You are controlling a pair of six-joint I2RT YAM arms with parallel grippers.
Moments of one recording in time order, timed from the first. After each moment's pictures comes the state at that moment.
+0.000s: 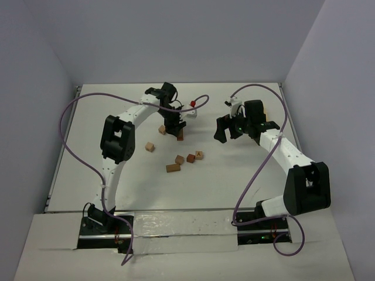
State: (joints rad) left arm -0.50 2.36 2.06 -1.01 0.52 1.01; right arm 0.17 1.39 0.96 -0.34 -0.47 -0.14
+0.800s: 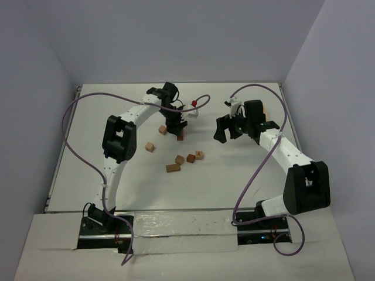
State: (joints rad) left arm -0.50 2.39 2.10 -1.00 0.52 1.01; right arm 0.17 1.40 0.97 -0.34 -0.47 -0.14
